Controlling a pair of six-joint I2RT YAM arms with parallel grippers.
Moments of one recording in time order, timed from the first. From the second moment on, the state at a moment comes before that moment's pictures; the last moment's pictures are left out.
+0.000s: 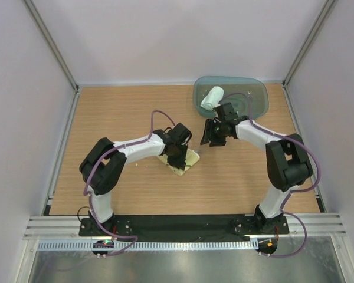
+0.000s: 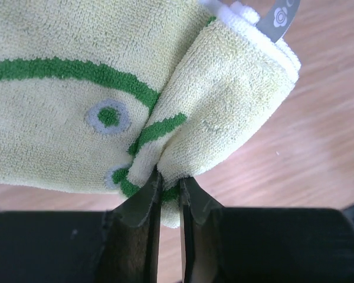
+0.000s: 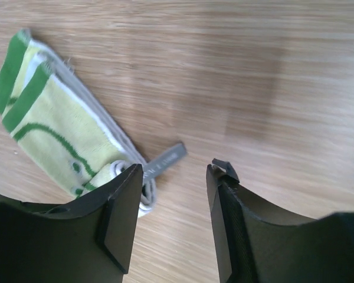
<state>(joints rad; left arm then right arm) -0.80 1.87 1.25 -0.54 0.09 -0.56 0.37 1.76 1.14 -0.39 -0.25 0.49</state>
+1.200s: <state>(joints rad) -0.57 1.83 0.91 -0.03 0.74 -1.21 0.38 1.33 0.78 -0.35 -0.45 0.59</state>
